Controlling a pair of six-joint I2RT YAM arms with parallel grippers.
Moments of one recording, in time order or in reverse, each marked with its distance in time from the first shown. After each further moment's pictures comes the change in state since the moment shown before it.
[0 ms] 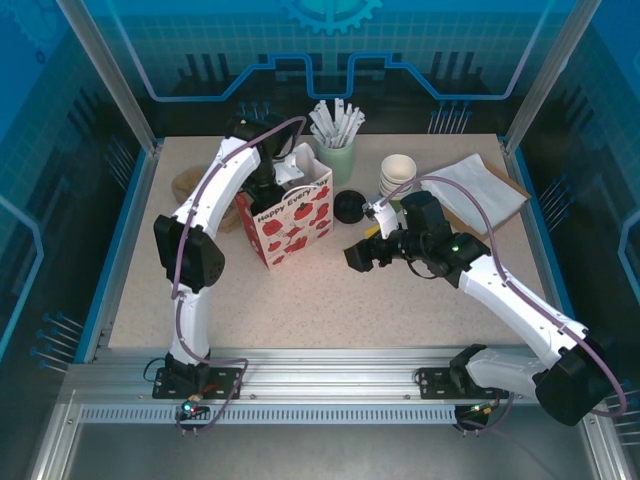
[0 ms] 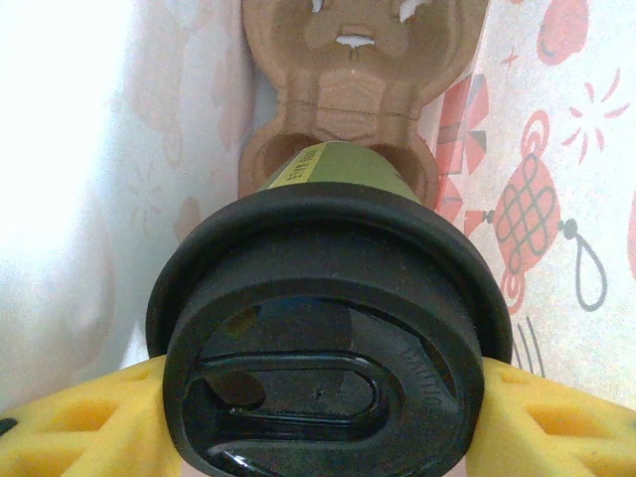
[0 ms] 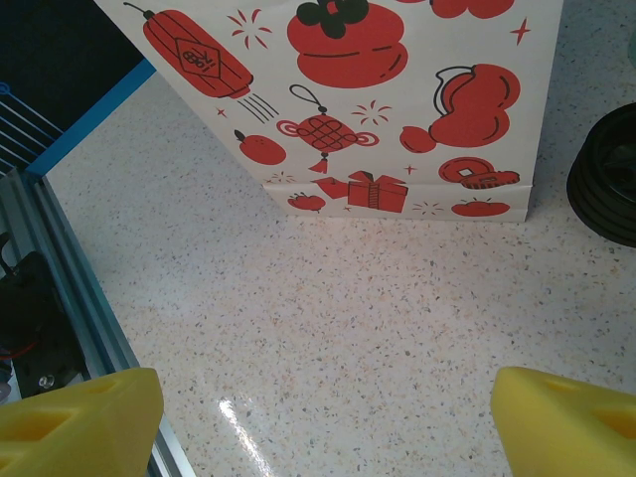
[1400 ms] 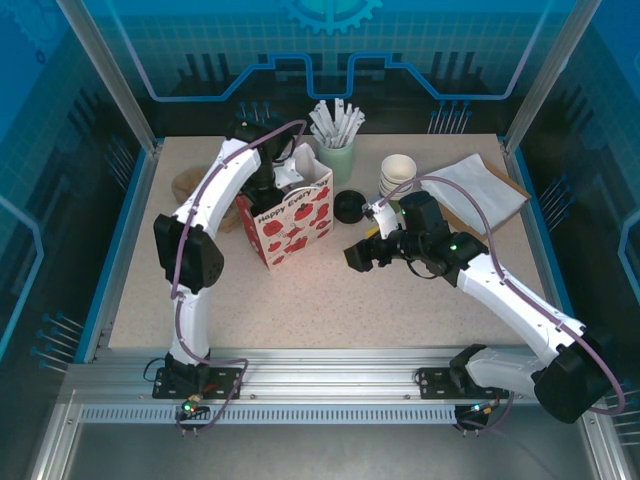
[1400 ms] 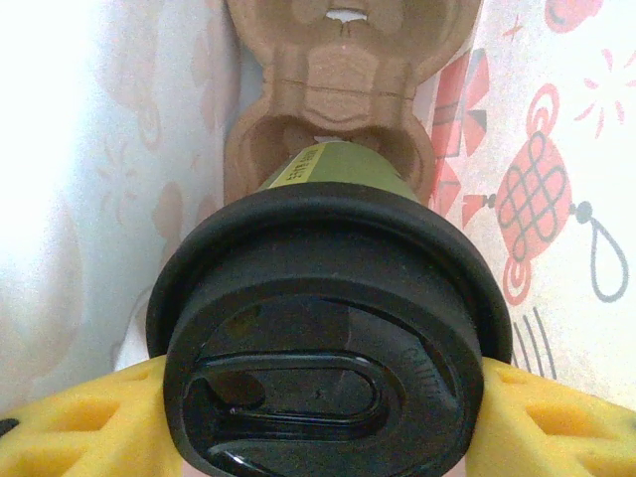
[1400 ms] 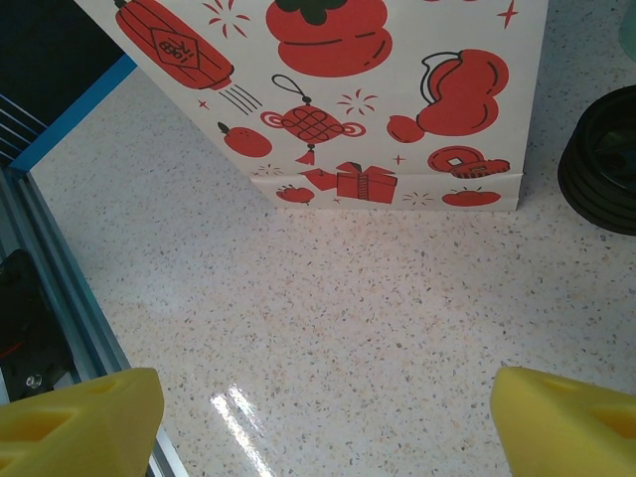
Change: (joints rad) left arm 0.000 -0.013 -0.047 0.002 0.000 0.000; right arm 0.000 0.014 0.000 -0.010 0.018 0.000
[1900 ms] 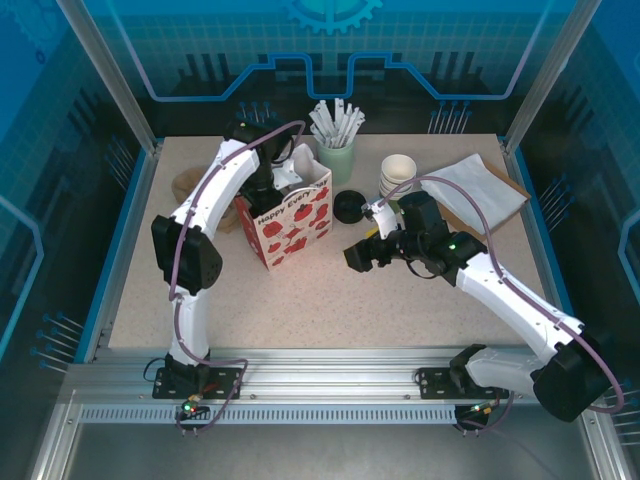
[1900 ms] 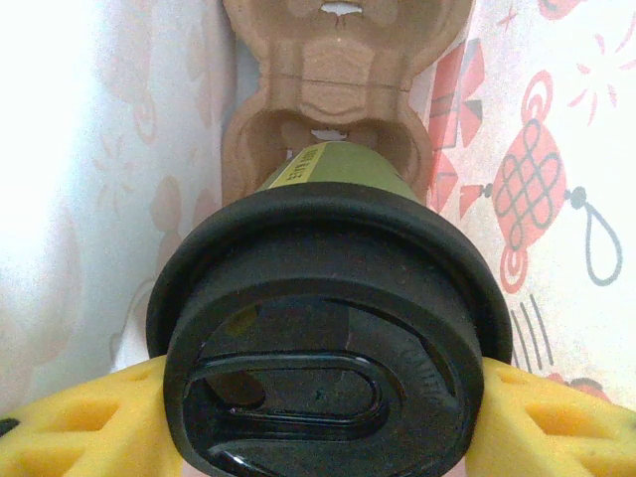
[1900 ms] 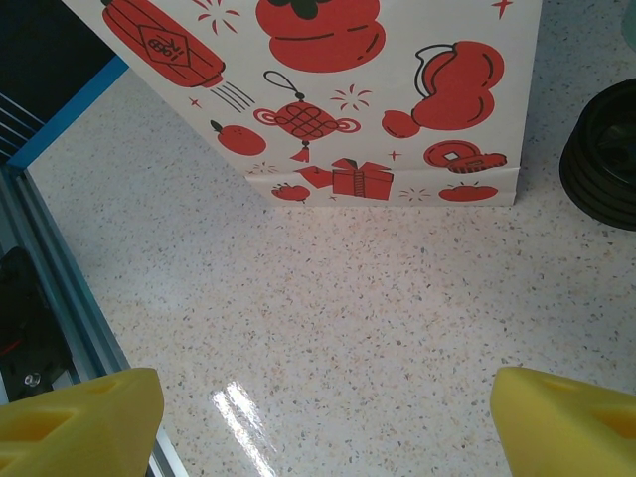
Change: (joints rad) left arm 0.001 -0.016 -0.020 -0.003 0.000 0.000; right arm 0.000 0.010 0.000 -0.001 0.000 0.000
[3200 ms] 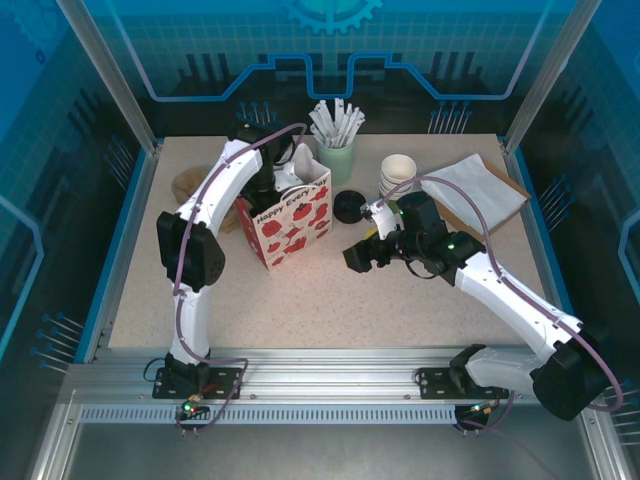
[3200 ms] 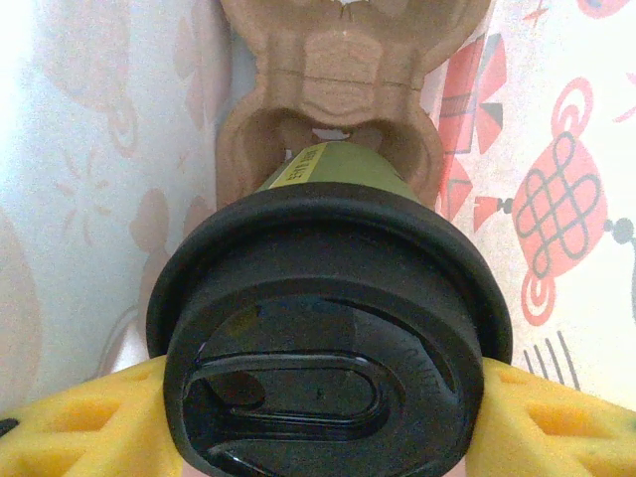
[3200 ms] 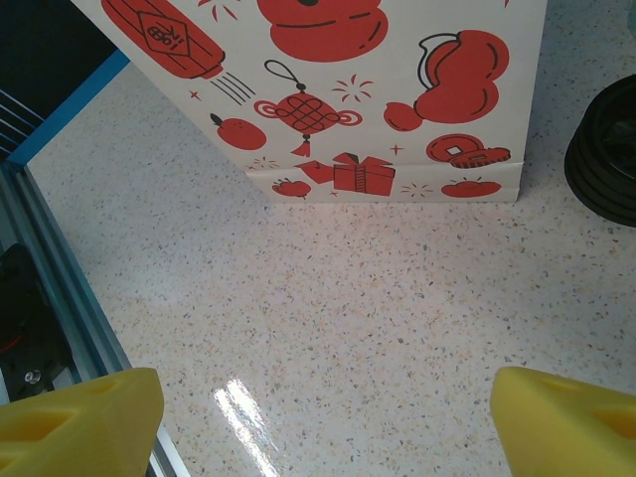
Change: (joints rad) left arm 0.006 0.038 0.000 0.001 -0.003 -0.004; right arm 0.004 0.006 0.000 0.000 0.000 0.000
